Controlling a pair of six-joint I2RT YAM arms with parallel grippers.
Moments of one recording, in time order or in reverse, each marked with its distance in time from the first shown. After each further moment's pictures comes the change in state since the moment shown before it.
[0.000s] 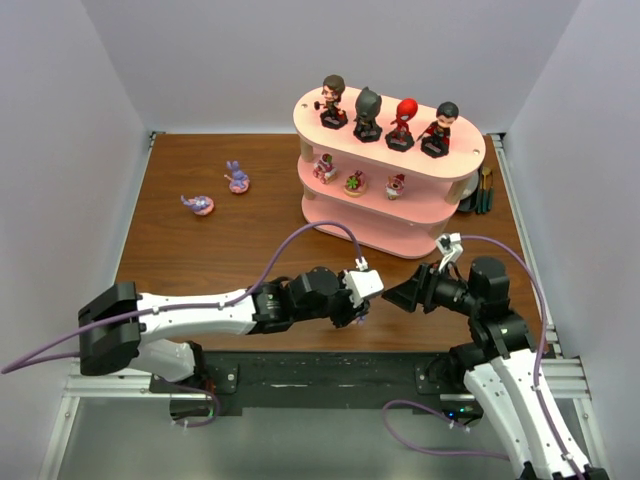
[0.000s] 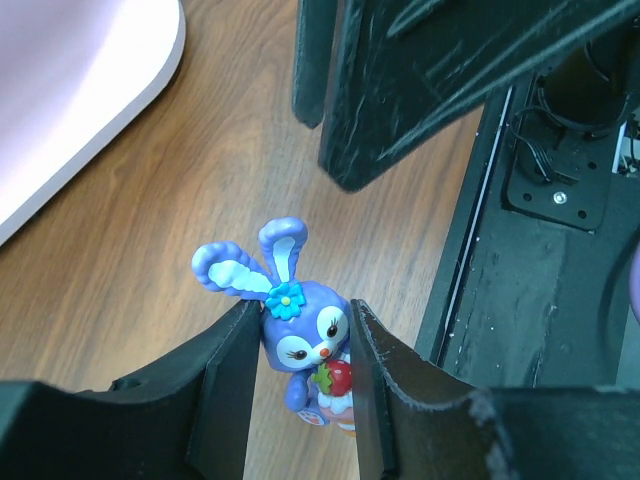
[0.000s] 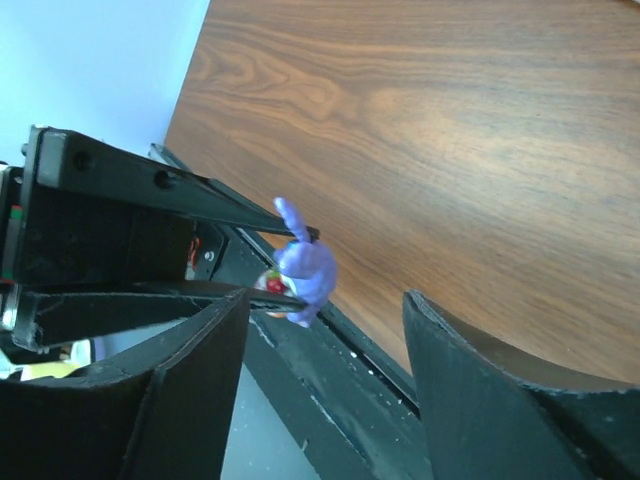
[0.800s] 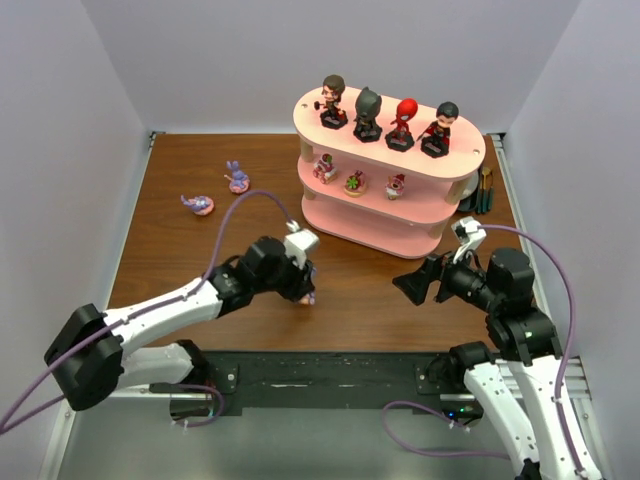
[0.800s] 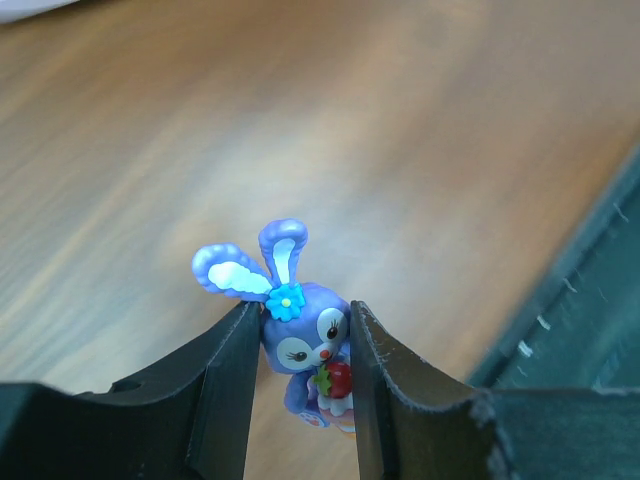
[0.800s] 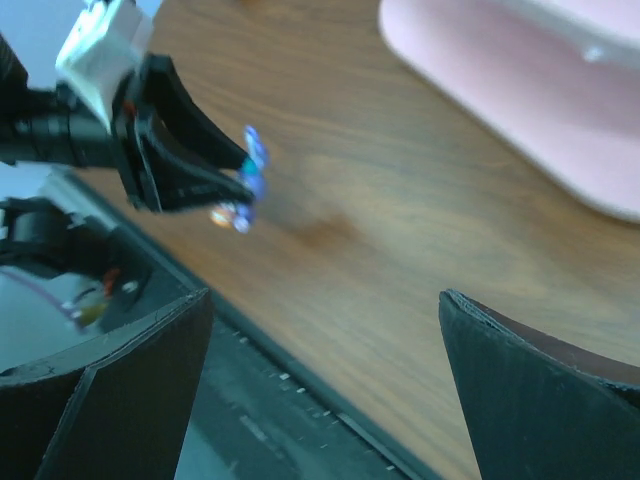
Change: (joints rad) left arm 0.435 -0.187 -0.184 -0.183 0.148 -0.205; right arm -0.007 0.038 0.280 -0.203 0.185 -0.253
